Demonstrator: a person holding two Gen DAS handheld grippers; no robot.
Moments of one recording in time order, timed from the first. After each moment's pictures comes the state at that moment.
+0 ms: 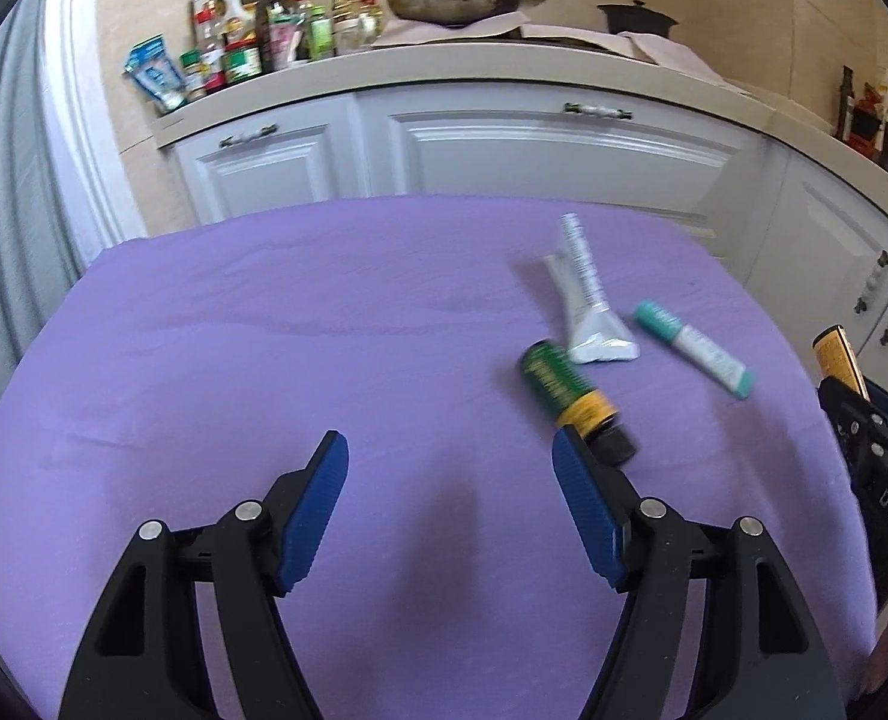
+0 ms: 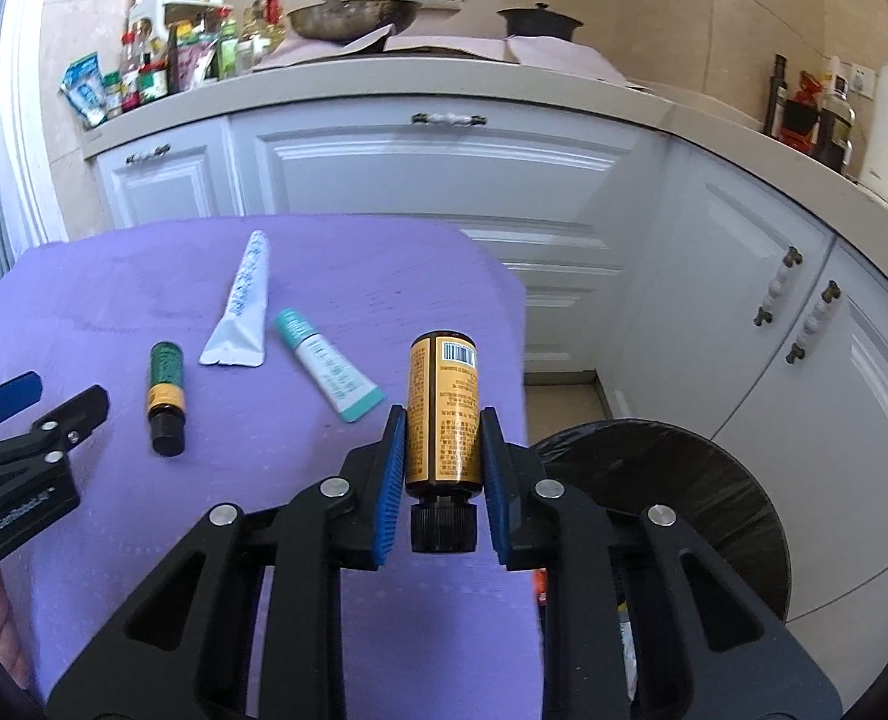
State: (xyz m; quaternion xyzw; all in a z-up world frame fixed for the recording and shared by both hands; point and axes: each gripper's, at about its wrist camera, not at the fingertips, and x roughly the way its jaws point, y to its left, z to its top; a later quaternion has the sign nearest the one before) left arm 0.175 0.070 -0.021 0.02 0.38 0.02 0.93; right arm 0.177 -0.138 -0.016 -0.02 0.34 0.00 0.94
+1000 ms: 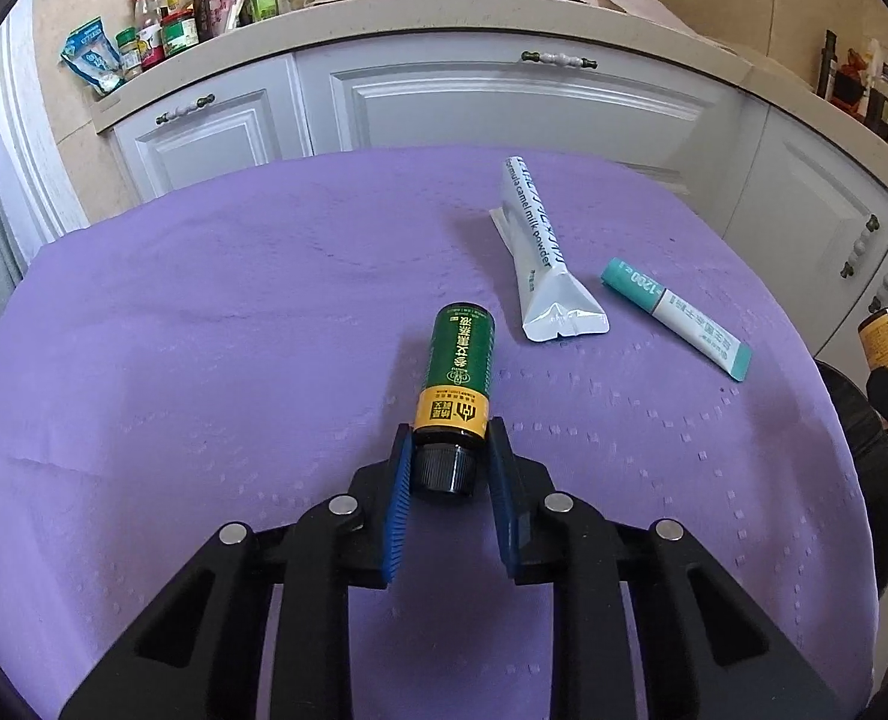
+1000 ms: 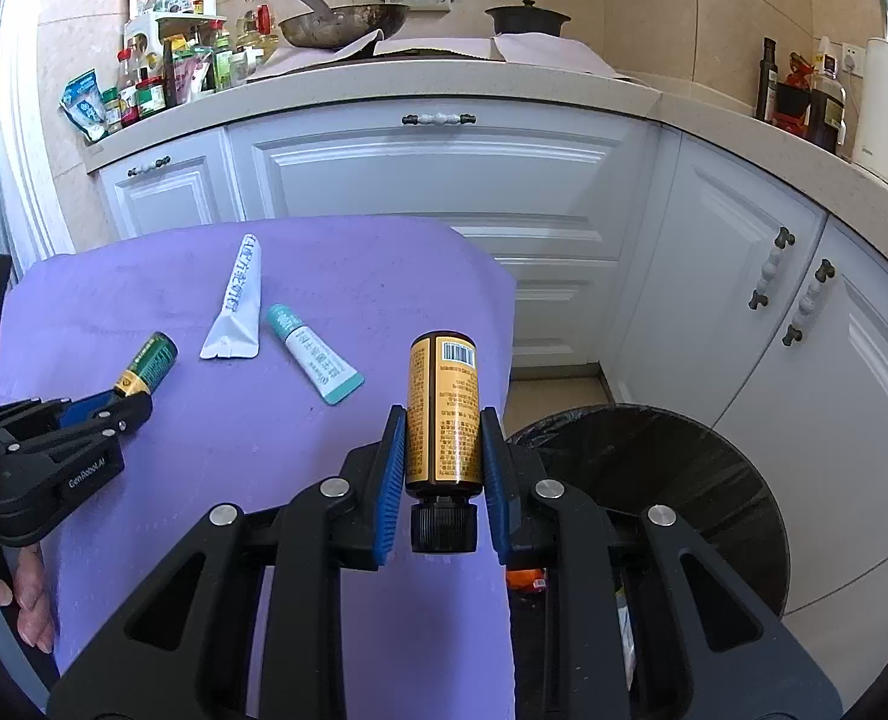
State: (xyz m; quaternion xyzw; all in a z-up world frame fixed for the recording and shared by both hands) left arm 0.201 0.052 -0.047 0.02 0.42 -0.02 0.91; right arm 0.163 -0.145 -0.016 -0.01 0.34 0.00 0.94
